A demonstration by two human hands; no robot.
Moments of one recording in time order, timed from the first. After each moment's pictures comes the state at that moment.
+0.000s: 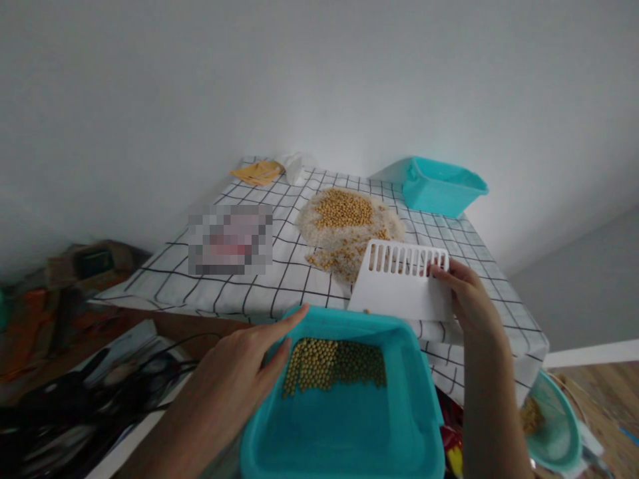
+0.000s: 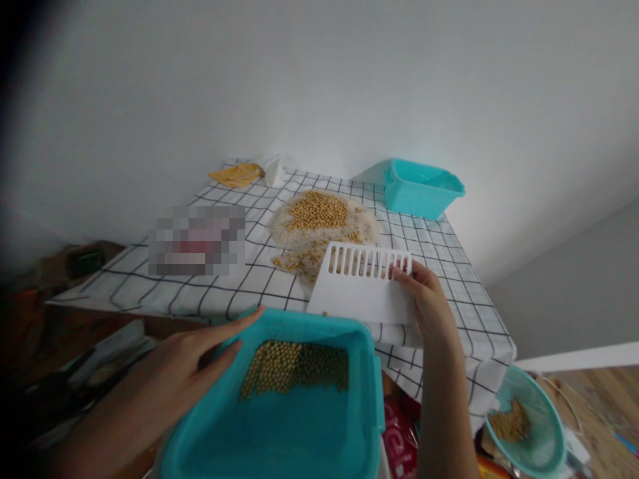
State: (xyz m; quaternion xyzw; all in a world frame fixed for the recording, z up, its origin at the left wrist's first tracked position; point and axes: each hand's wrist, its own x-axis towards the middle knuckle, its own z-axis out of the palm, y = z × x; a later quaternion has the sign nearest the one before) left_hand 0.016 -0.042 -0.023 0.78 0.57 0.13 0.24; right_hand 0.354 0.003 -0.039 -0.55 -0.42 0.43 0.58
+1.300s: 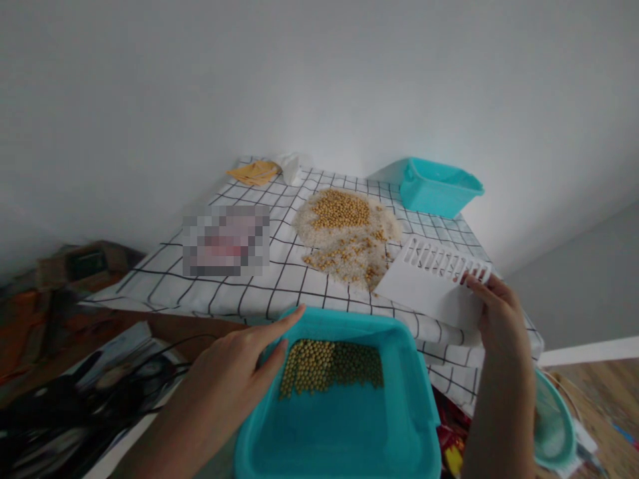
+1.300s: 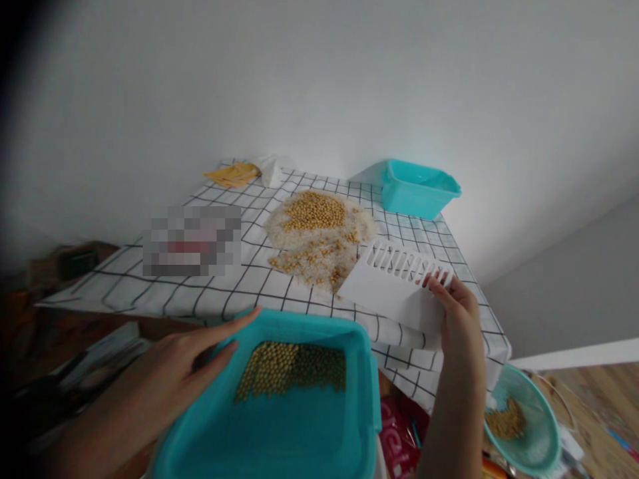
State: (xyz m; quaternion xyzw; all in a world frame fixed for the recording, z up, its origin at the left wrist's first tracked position) left_hand 0.016 -0.041 -0.023 0.77 0.57 0.13 0.24; right_hand 0.400 -0.021 -0.057 -0.57 -0.35 0.31 0.68
